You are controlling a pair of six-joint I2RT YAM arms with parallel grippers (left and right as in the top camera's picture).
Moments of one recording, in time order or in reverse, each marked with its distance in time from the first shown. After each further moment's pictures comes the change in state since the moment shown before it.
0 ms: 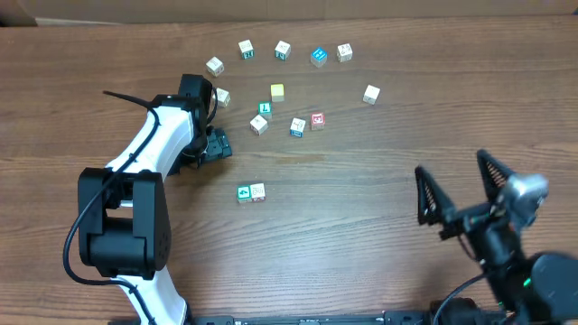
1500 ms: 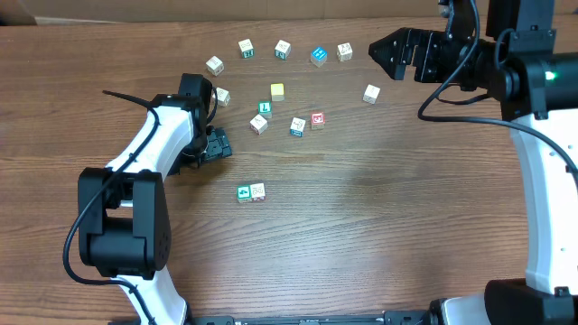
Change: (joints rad) left arm 0.000 0.000 0.000 0.001 0.000 0.000; right arm 0.000 1.267 1.206 -0.737 -0.280 -0.009
